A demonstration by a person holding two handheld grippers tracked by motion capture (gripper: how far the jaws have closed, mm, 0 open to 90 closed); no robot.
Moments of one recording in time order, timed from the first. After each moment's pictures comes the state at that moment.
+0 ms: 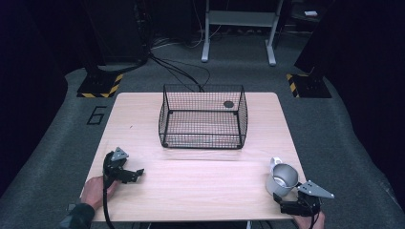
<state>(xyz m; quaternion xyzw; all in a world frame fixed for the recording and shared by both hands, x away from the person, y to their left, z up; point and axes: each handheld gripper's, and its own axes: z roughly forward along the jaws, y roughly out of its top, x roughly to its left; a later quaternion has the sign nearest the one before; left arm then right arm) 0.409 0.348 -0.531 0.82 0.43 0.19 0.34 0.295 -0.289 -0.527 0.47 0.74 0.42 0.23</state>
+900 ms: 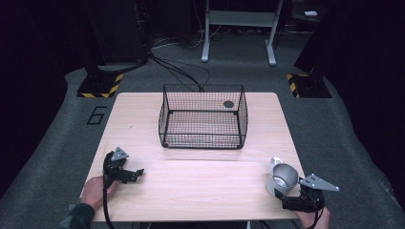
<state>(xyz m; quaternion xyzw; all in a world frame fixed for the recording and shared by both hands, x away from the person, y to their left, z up) 0.409 0.348 -0.531 0.82 0.43 0.19 0.34 0.295 -0.279 -0.482 0.49 0.74 0.41 0.22</state>
